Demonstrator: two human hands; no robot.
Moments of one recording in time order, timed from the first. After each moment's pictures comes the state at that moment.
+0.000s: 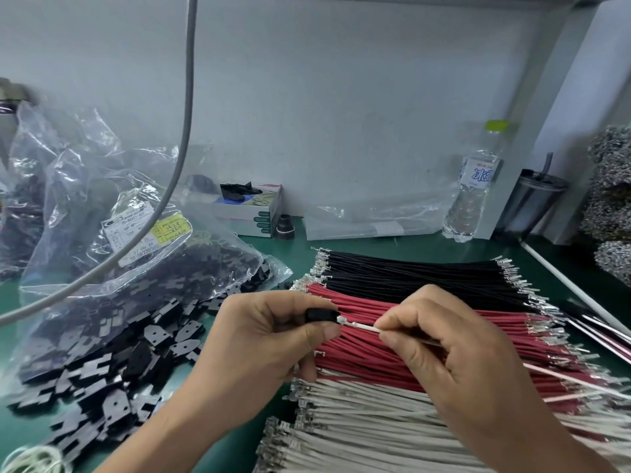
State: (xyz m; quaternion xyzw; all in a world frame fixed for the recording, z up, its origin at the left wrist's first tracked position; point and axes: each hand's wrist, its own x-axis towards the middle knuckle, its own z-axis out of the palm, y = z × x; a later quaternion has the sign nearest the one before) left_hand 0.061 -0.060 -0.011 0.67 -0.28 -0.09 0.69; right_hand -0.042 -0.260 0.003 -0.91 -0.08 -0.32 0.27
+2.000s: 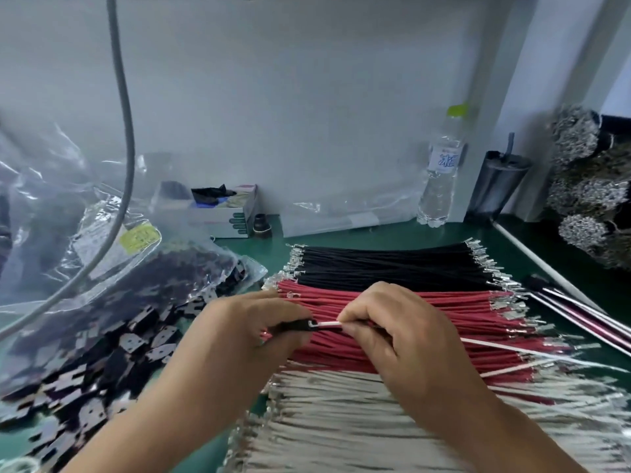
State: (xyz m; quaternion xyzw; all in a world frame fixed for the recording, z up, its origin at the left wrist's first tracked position) left_hand 0.048 -0.066 0.007 0.85 -0.38 0.10 0.36; right_hand -0.038 -0.264 -0.007 -0.91 -0.08 -0.32 0.26
